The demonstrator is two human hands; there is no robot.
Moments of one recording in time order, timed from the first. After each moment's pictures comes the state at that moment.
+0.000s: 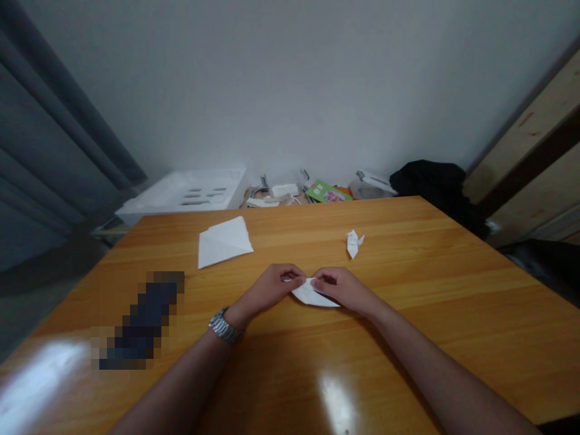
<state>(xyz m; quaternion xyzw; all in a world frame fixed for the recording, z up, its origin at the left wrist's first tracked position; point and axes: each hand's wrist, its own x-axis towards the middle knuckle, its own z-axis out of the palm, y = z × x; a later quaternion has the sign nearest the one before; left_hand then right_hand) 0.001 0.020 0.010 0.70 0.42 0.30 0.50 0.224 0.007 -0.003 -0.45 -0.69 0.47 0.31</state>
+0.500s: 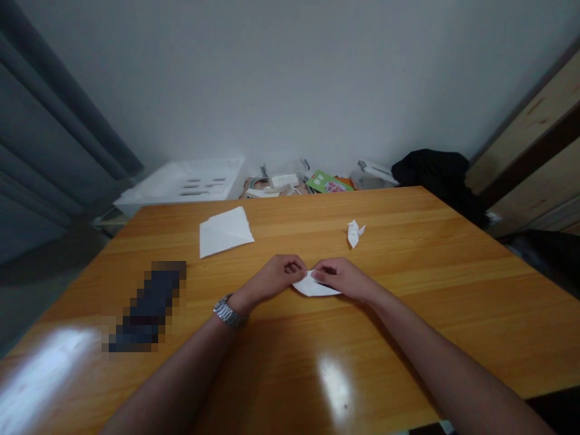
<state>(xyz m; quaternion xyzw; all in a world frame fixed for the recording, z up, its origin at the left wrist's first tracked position) 0.003 0.019 0.008 0.68 0.40 0.28 0.54 0.230 0.009 -0.004 -0.43 -0.72 0.47 0.27</state>
